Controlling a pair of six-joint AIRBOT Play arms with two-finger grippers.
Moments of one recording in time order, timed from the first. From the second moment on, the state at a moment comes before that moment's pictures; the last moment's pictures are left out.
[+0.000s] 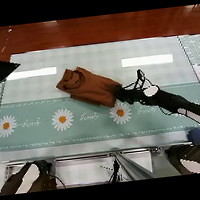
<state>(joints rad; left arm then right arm) 0.43 -0.92 1.06 0.47 -1.33 -1.03 0.45 -1.35 0.68 -0.32 0.32 1.43</state>
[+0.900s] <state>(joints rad) 0.27 -1.10 1.06 0.47 -1.25 -0.95 -0.54 -0.66 1.23 -1.20 1.63 1.71</state>
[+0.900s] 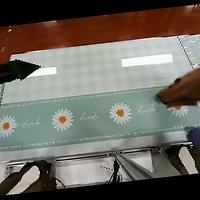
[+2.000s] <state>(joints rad) 0.26 -1.11 1.07 0.47 -1.04 -0.86 -1.04 -0.61 1.24 -2.15 1.85 1.53</state>
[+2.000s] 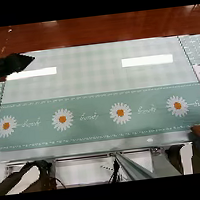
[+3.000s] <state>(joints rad) 0.23 -1.11 1.17 0.47 -1.02 -0.85 -1.04 -0.66 1.24 -1.58 1.54 1.51</state>
